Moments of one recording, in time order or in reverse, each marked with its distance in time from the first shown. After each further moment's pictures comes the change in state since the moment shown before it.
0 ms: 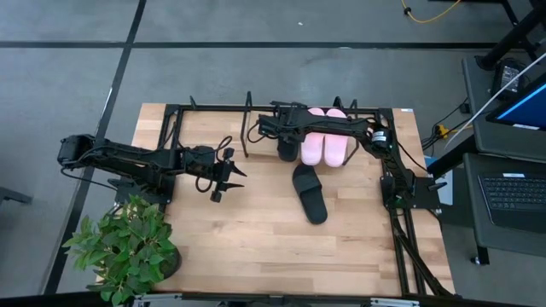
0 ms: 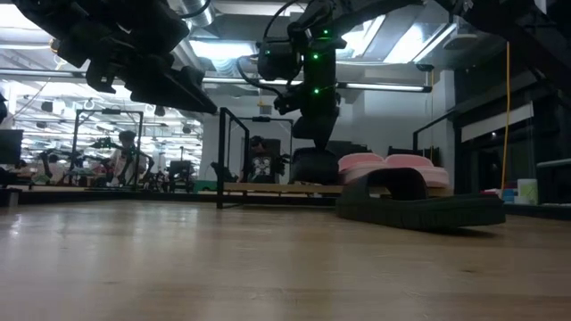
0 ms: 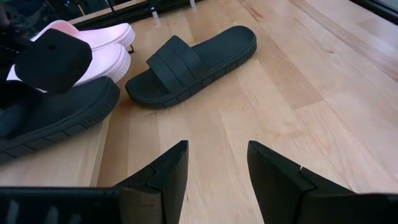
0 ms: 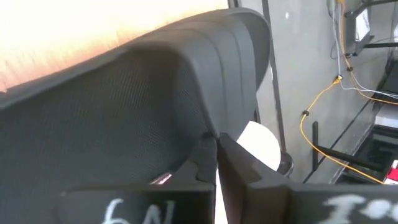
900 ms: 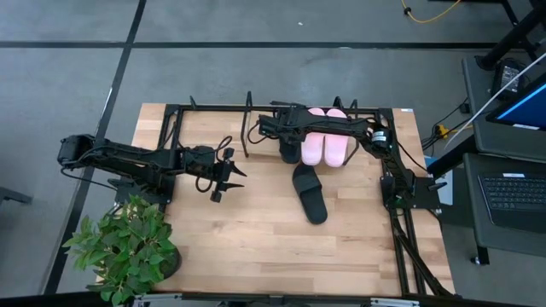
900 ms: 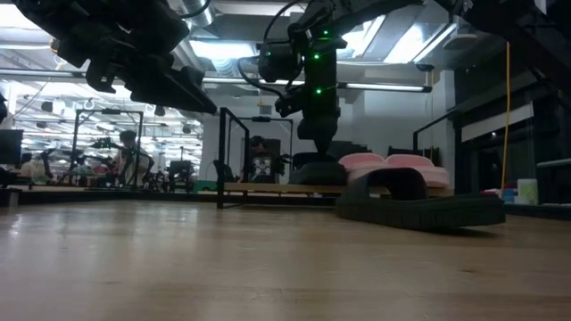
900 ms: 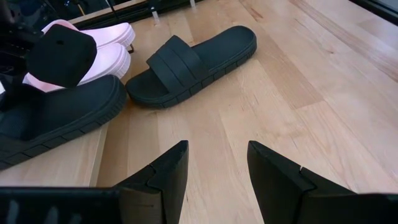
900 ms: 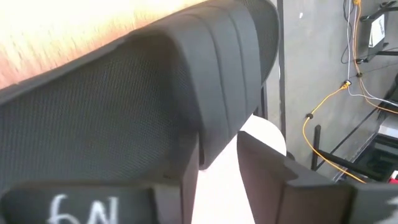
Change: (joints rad) left arm 0.000 0.000 0.000 0.000 0.000 -0.002; right arm -0.001 0.001 0.000 -0.009 -0.036 -0.071
